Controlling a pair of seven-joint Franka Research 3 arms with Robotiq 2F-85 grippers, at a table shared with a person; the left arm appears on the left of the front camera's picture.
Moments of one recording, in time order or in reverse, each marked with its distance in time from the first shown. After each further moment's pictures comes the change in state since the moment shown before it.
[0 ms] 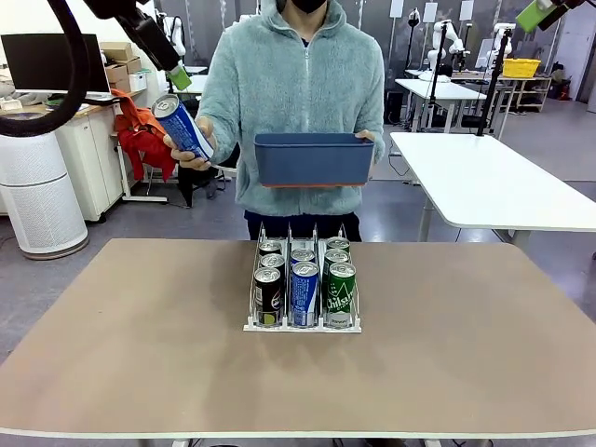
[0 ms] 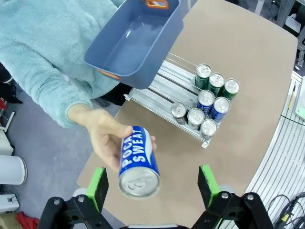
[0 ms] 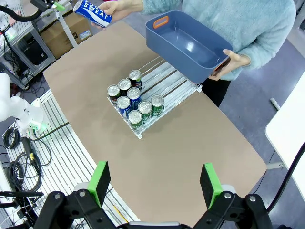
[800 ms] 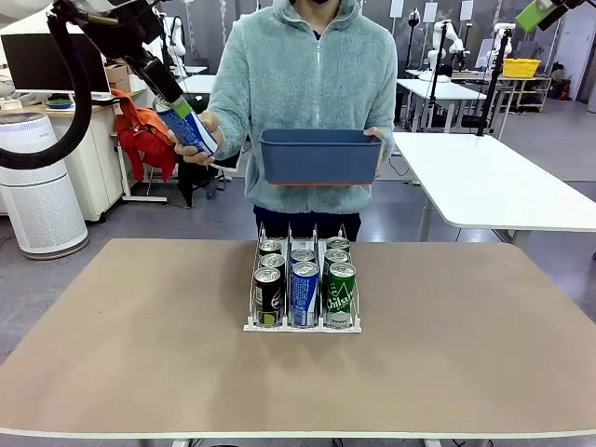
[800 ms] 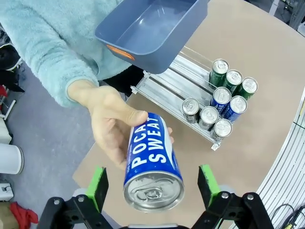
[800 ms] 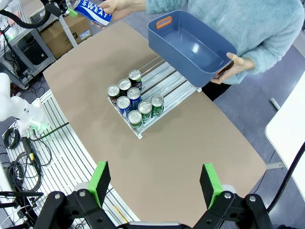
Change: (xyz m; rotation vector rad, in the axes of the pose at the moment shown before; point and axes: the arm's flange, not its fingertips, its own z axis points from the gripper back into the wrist) left arm -0.030 0.011 -0.044 0.029 0.012 0.064; right arm 0.000 0.000 0.000 0.000 0.000 0.000
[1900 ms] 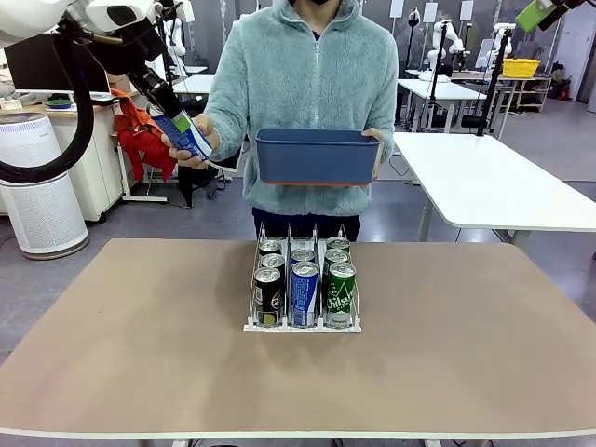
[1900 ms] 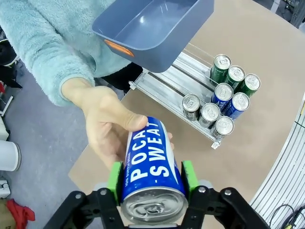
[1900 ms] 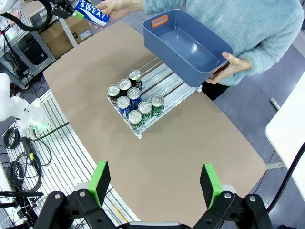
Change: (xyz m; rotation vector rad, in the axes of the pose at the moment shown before) left arm -0.008 0.000 -0.015 -0.006 0.013 0.013; right arm 0.000 0.000 0.000 0.000 0.000 0.000
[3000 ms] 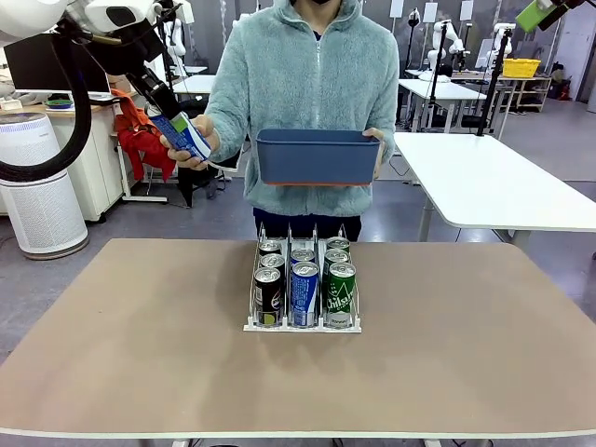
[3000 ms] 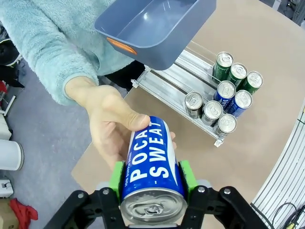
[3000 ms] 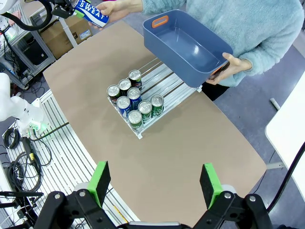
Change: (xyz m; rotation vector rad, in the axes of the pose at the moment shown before) left arm 0.000 0.000 0.001 0.013 0.008 -0.011; right arm 0.000 0.000 0.000 0.000 0.000 0.000
